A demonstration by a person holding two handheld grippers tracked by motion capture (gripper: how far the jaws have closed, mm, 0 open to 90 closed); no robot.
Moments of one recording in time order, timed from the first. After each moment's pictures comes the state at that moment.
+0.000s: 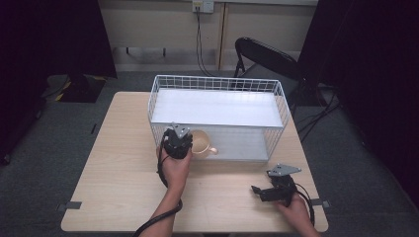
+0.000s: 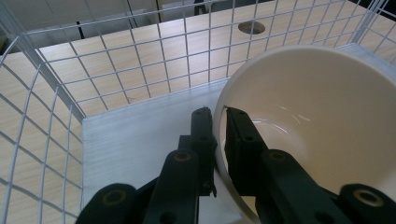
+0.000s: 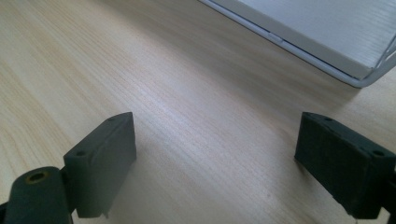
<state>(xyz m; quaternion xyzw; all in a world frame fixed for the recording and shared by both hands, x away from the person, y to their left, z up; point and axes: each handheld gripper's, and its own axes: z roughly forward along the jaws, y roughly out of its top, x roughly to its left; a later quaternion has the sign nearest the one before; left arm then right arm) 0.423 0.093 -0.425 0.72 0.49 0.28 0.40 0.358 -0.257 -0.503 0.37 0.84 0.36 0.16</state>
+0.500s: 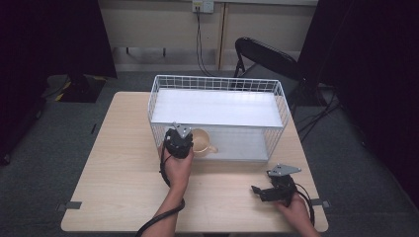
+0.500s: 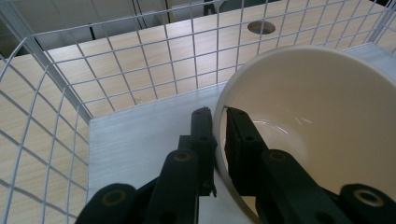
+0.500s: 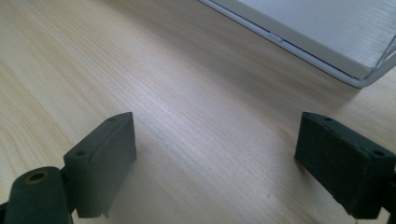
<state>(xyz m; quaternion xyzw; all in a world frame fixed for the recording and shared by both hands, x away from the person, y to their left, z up) 0.426 0.090 -0.429 0.72 0.50 0.30 0.39 0.358 -0.257 -0.503 0.37 0.84 0.36 0.16</state>
